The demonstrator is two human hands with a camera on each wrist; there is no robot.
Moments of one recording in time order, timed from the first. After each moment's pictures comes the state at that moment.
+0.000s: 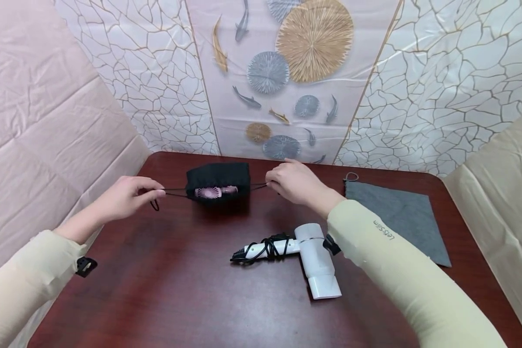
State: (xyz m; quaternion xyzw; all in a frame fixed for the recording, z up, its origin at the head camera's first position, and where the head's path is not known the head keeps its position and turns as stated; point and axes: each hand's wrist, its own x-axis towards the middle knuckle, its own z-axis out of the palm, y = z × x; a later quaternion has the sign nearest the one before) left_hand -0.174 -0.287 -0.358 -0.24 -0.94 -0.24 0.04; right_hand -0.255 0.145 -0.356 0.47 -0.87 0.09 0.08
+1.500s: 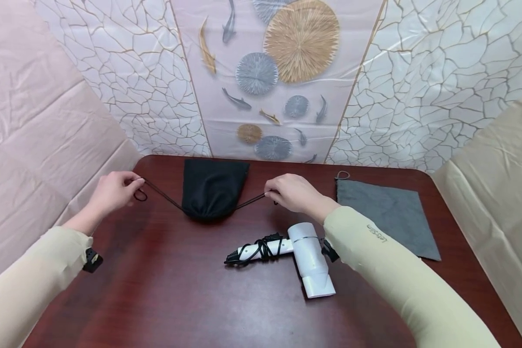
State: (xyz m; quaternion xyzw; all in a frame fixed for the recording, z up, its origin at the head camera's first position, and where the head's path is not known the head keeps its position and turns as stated) left_hand -0.203 -0.306 -0.379 -0.01 -0.96 -0.27 0.03; right_hand -0.250 0.163 -0.380 0.41 -0.90 0.14 0.01
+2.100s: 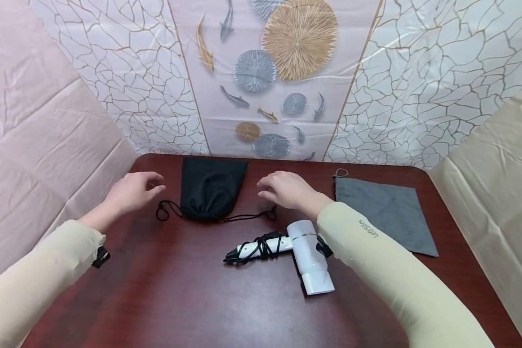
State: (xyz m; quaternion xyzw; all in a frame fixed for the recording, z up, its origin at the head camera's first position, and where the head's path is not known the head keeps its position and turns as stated) left_hand -0.211 -0.266 -0.378 -0.09 -0.98 -0.17 -0.01; right_hand -0.251 0.151 -0.378 0.37 -0.92 0.12 -0.04
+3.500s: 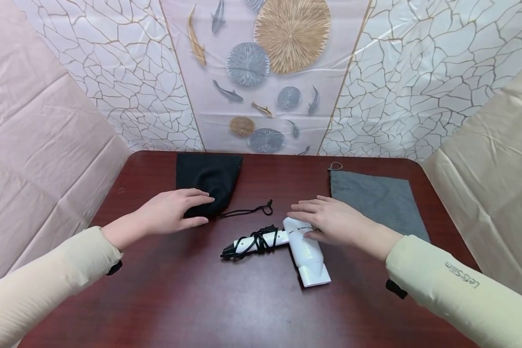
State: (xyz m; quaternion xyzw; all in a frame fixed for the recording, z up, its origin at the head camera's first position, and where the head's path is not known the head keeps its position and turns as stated) left_hand -0.175 -0.175 -0.378 -0.35 -0.93 -0.09 -0.02; right_hand -0.162 0.253 -0.376 0.49 -0.87 0.02 0.03
